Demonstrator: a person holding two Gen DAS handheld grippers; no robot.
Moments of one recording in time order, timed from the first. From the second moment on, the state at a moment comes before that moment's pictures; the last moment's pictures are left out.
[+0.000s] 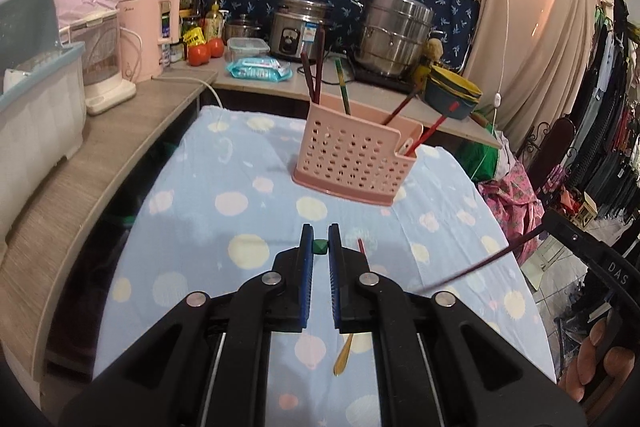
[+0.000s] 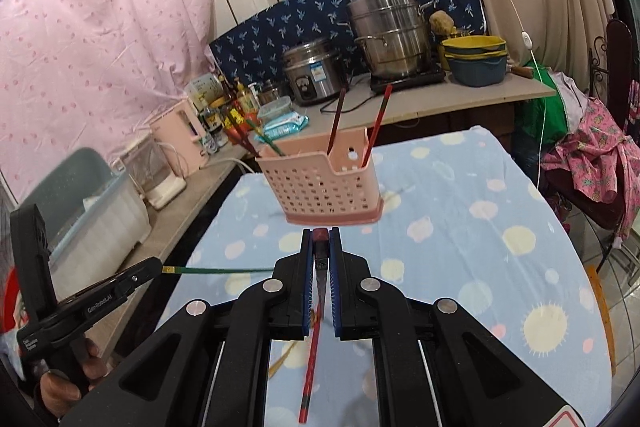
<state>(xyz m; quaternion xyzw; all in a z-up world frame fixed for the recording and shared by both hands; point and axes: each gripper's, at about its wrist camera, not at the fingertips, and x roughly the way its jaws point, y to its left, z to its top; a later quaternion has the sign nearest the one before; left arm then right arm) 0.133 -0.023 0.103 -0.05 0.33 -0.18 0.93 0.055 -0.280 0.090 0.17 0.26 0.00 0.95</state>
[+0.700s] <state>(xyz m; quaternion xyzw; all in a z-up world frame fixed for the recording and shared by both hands) 0.210 -0.063 0.221 -0.04 0.21 -0.21 0.95 0.142 -0.301 0.180 0.17 0.16 0.00 0.97</state>
